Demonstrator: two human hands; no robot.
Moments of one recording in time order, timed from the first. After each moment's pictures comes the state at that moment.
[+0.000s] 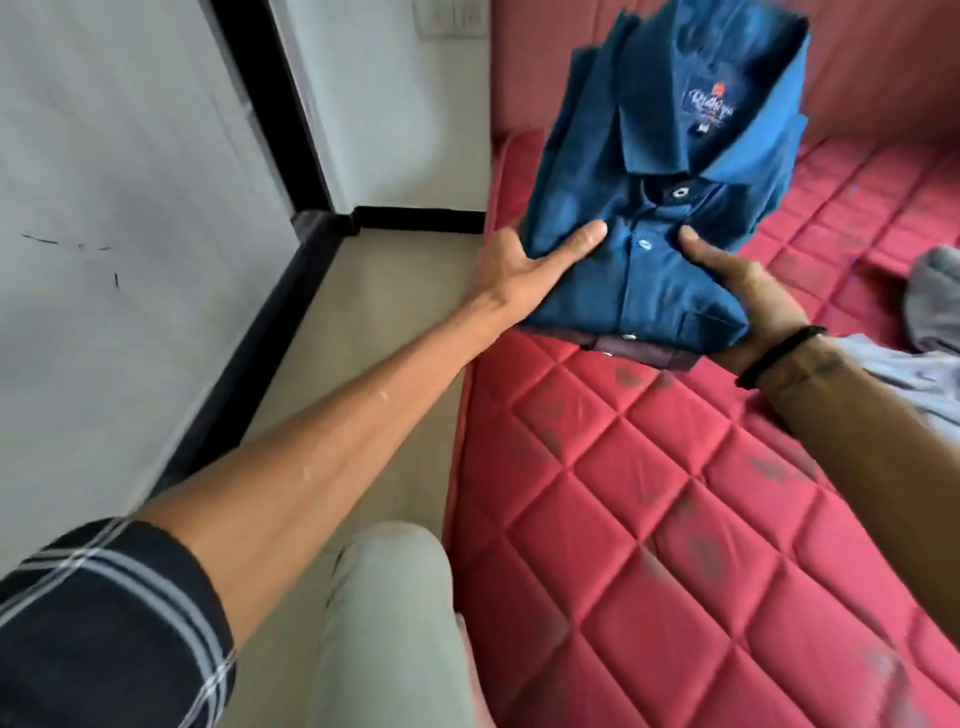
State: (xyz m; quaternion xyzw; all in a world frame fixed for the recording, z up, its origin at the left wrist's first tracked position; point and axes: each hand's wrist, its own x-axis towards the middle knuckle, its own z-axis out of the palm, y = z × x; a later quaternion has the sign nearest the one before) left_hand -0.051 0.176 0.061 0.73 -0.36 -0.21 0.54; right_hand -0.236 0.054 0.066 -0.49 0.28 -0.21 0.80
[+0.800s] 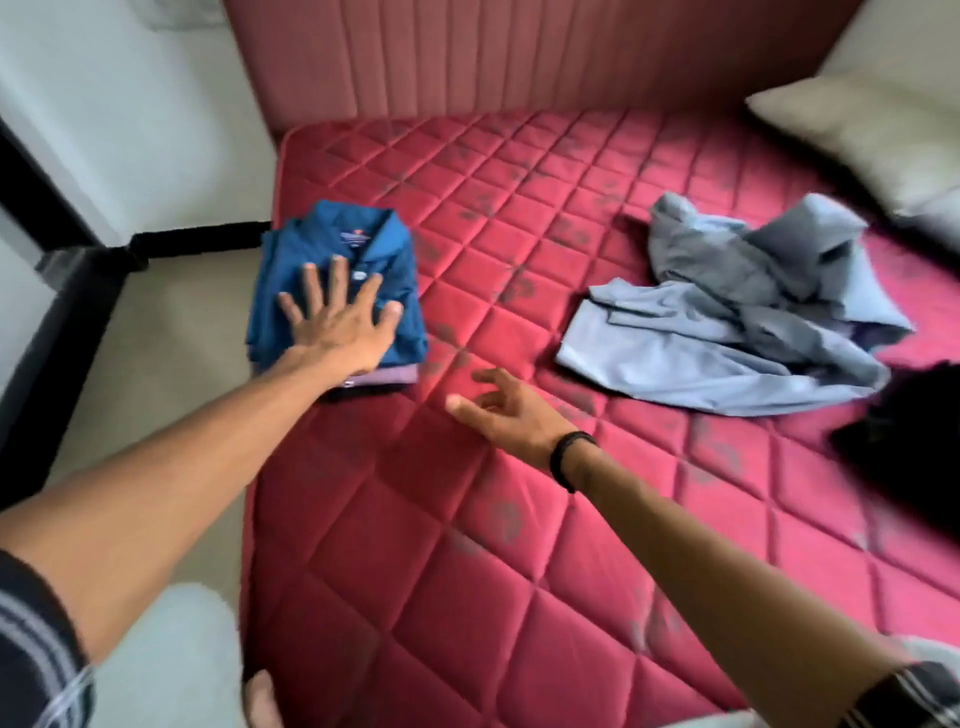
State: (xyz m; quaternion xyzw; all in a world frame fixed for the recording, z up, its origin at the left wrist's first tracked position) left_hand -0.077 0.102 -0.035 0.86 -0.50 -0.06 0.08; right_hand -0.326 0.088 -0.063 -0.69 0.44 -0.13 0.55
